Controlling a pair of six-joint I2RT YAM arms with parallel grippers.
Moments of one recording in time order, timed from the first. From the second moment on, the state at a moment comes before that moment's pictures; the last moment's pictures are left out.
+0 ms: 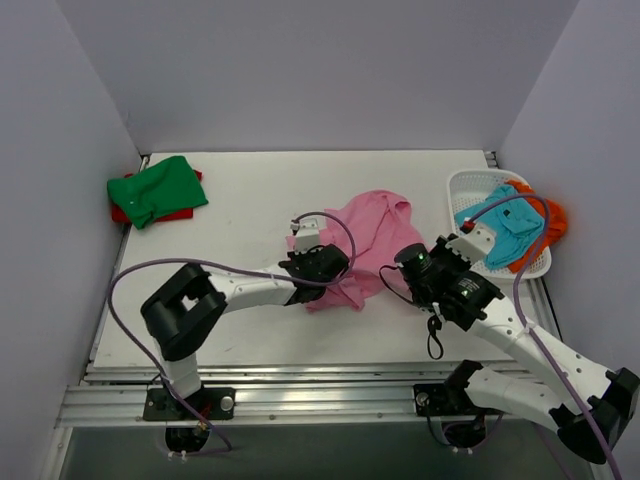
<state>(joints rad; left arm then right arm) -0.95 1.85 1.10 -0.19 -0.80 -0.86 0.74 0.95 0.86 -0.75 1.15 1.07</state>
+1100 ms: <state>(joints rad) -0.58 0.90 0.71 -0.65 -0.93 -1.04 0.73 0.91 0.86 -0.82 1.20 1.09</state>
